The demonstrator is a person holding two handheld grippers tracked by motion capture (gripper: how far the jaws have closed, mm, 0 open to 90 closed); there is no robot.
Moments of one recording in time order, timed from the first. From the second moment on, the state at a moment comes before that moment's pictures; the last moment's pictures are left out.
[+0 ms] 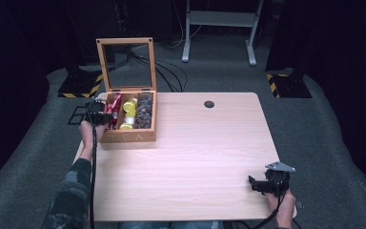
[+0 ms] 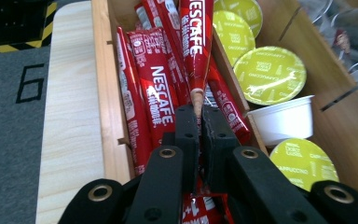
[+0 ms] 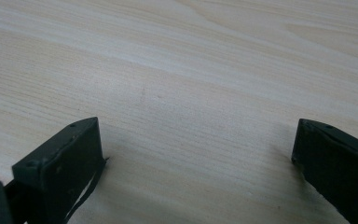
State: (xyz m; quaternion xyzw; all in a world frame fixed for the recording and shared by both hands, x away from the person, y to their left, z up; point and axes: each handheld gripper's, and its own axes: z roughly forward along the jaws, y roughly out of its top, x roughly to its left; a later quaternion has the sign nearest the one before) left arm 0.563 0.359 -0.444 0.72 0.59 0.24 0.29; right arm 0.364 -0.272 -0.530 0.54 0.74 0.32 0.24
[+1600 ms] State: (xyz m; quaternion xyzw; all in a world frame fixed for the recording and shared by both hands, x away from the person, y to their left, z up) left arm 0.500 0.335 -0.393 0.74 0.50 0.26 0.37; right arm 0.365 -0.273 -0.530 0.54 0.74 0.32 0.23
